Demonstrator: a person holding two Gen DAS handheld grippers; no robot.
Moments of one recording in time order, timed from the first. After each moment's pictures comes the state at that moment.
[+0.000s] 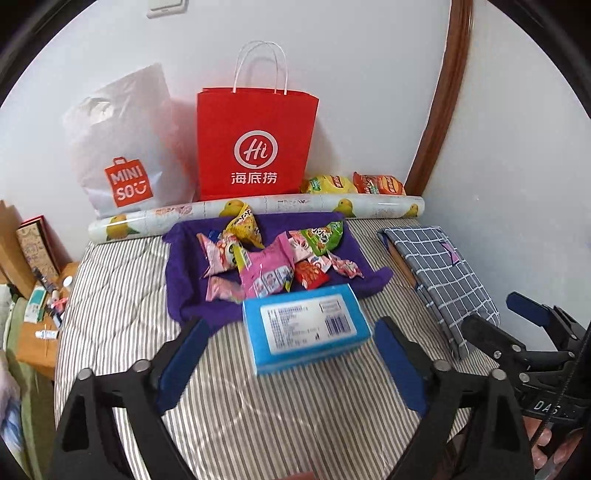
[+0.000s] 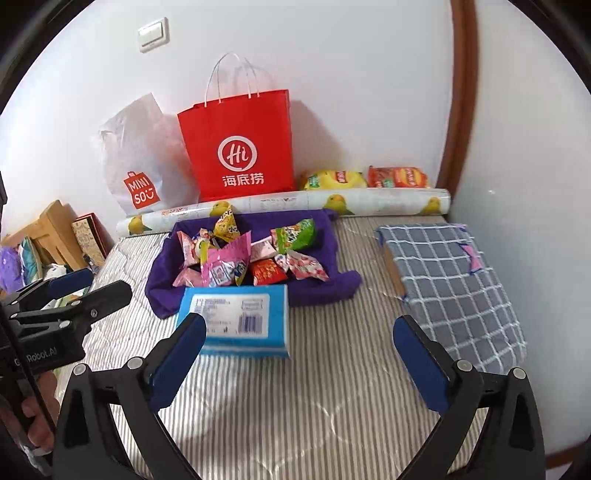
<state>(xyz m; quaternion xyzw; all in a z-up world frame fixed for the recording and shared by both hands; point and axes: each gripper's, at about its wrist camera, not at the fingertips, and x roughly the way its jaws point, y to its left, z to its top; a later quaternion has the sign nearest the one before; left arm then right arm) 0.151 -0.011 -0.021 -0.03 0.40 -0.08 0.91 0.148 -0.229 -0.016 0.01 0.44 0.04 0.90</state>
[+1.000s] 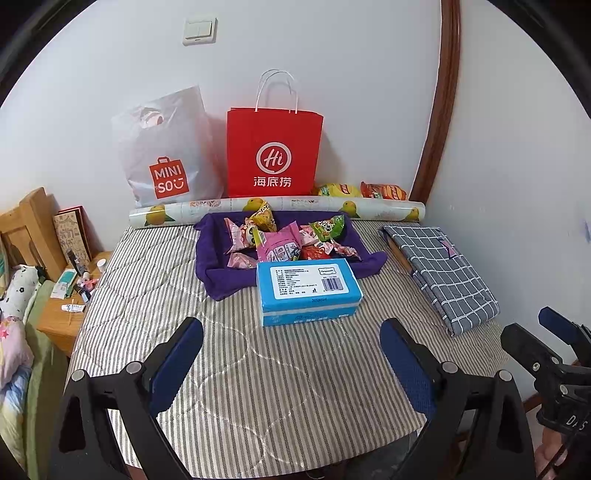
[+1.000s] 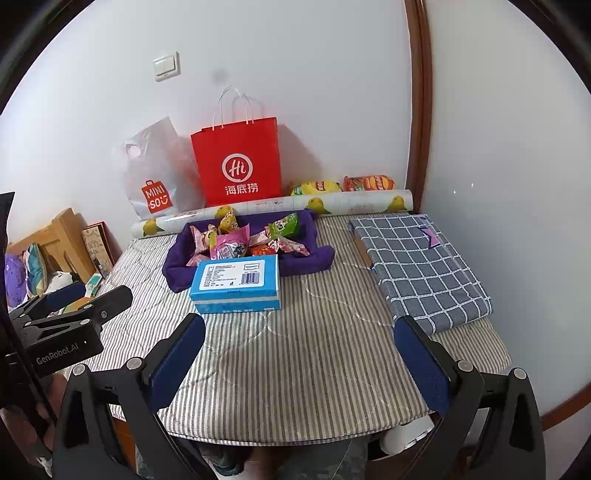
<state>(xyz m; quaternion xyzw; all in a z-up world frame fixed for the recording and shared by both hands) 0.044 -0.019 -0.016 -0.03 0.36 -0.04 0.93 0.025 -0.251 0.011 0.02 0.39 0.03 0.92</state>
